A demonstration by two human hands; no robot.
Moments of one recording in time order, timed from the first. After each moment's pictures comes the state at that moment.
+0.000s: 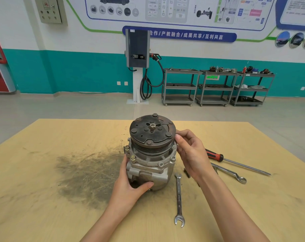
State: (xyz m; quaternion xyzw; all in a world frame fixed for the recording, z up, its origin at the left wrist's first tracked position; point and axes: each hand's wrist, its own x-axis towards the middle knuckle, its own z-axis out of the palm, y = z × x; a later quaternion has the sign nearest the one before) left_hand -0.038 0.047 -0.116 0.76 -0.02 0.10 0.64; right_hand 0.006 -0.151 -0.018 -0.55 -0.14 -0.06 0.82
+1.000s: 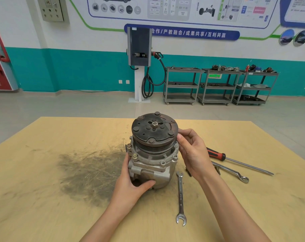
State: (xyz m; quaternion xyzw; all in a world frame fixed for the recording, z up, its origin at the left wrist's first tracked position) left_hand -0.033 0.049 -0.123 0.77 -0.02 0.11 0.63; right_hand 0.009 -0.148 -0.022 -0.53 -0.14 -0.07 0.83
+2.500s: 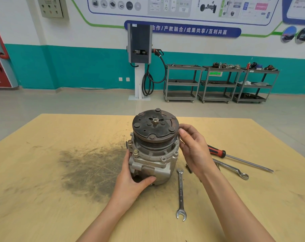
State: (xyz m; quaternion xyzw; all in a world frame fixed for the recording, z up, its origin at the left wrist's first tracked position) left_hand -0.039 0.047 -0.116 0.77 -0.01 0.10 0.63; right_hand 0.007 -0.150 -0.021 -0.54 -0.16 -0.06 0.82
